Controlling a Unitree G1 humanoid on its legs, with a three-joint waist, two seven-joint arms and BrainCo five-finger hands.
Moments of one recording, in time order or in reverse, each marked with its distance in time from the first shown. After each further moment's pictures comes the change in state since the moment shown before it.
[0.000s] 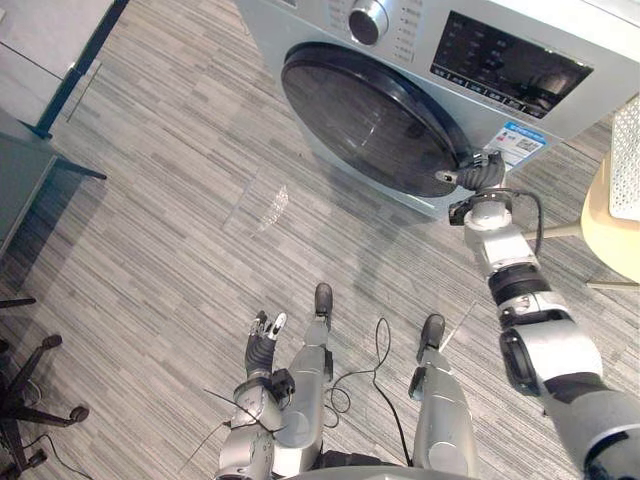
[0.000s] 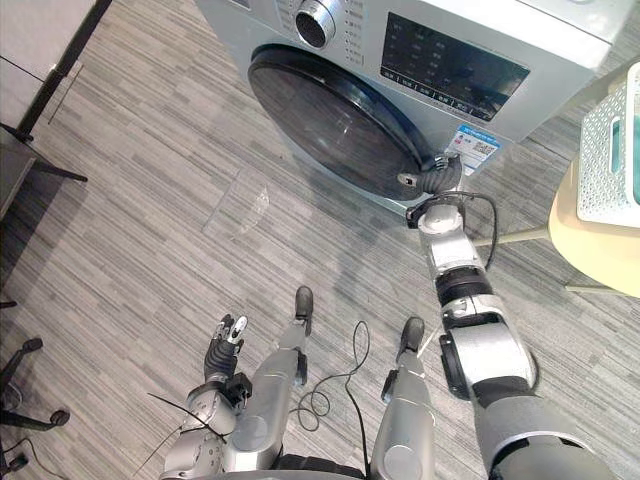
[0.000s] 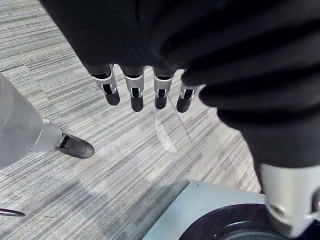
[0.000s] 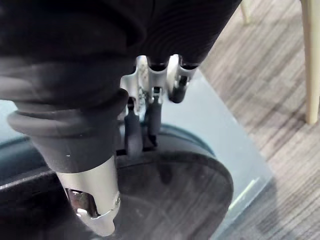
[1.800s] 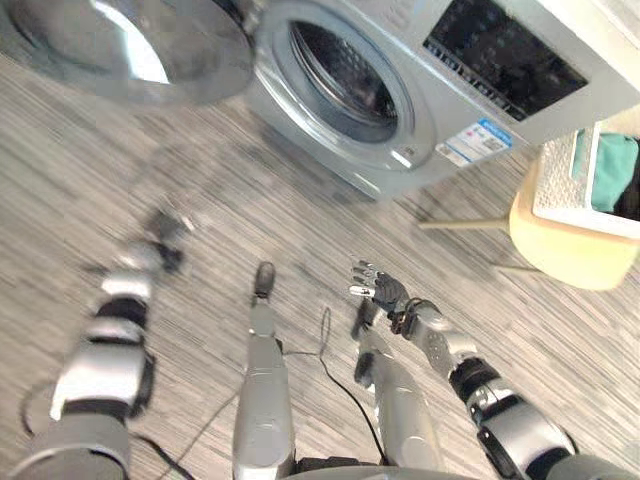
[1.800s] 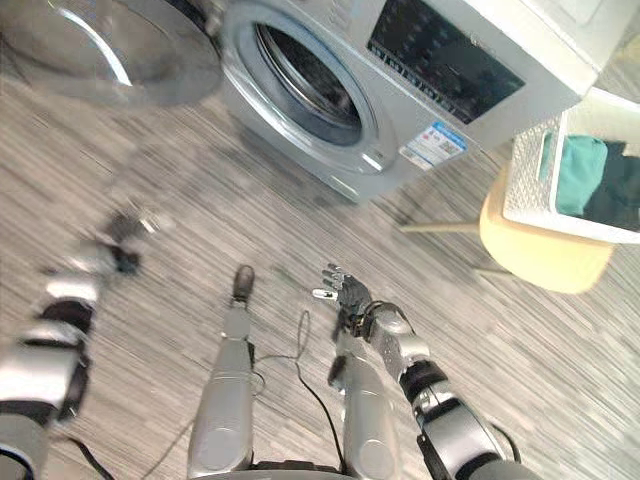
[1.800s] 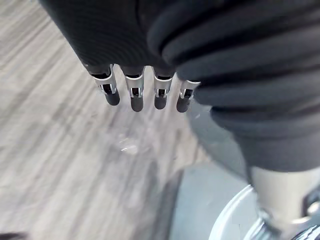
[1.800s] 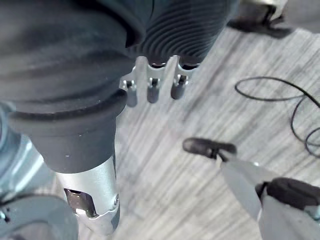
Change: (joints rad) left arm -1.117 0.809 0.078 0.774 0.195 0.113 -0.246; right arm 0.621 0.290 0.049 -0.251 0.522 -0.123 0.486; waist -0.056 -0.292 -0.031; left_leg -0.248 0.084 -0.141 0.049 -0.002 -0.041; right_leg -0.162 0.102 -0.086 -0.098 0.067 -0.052
